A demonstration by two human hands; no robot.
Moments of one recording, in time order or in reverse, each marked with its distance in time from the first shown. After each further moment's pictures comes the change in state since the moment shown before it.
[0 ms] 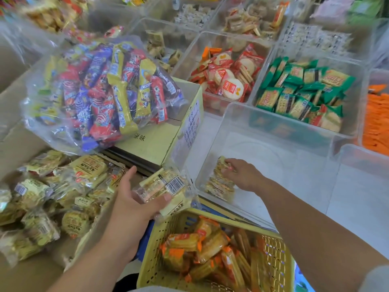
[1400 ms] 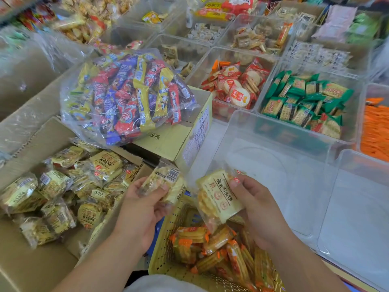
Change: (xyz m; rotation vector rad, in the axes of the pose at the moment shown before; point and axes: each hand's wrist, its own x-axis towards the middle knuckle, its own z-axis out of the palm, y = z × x) left_hand -0.027 0.008 -0.007 -0.473 0.027 -0.244; right_hand -0.184 -0.091 0.014 1.202 0.092 -0.186
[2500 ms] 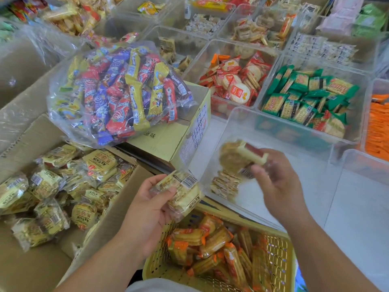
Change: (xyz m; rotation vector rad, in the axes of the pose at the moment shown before) left_hand 0.008 -0.014 0.011 0.045 -0.221 -0.005; right_hand 0.036 -0.023 -0.049 -0.648 0.238 -0.520
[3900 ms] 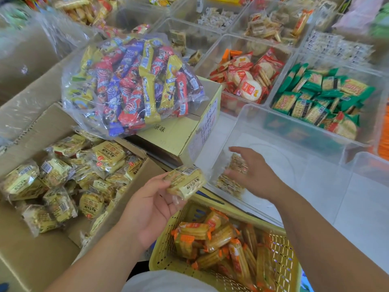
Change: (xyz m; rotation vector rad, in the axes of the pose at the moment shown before) left_hand -0.004 0.013 -0.007 -0.292 -0.032 -0.133; right_hand 0.041 0.019 0.040 -0.343 -0.530 0.119
